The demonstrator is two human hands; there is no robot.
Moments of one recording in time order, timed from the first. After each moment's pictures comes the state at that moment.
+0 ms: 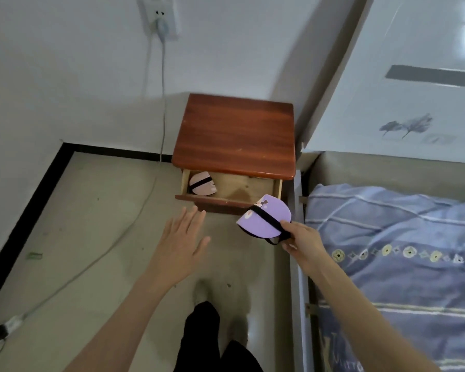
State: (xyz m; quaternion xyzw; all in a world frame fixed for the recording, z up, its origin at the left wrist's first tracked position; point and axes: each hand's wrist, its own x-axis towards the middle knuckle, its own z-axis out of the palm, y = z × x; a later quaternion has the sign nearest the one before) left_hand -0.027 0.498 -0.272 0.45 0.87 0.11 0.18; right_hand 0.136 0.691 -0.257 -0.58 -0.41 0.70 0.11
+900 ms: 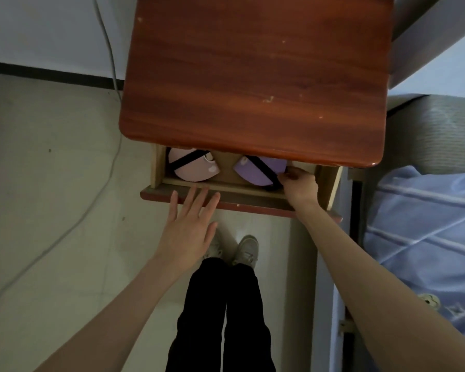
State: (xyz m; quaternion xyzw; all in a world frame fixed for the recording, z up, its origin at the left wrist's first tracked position) left_hand -0.136 0.606 -0.497 0.50 0.83 0.01 0.25; right_hand -0.040 0.817 -0.517 -0.62 -0.63 0.46 -0.04
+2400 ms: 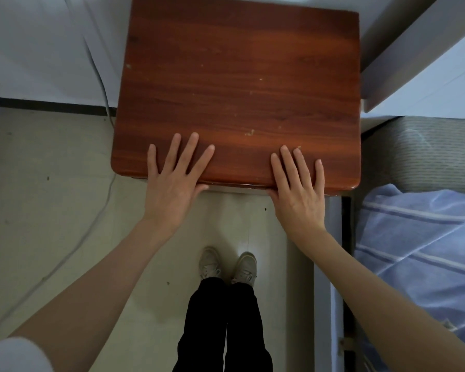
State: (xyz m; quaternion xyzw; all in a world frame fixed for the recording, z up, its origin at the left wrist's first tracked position) left_hand -0.215 0.689 -0.472 0.53 0.85 -0.01 0.05; right_hand -0.032 0.830 -0.473 -0.31 -0.95 -0.01 -0.01
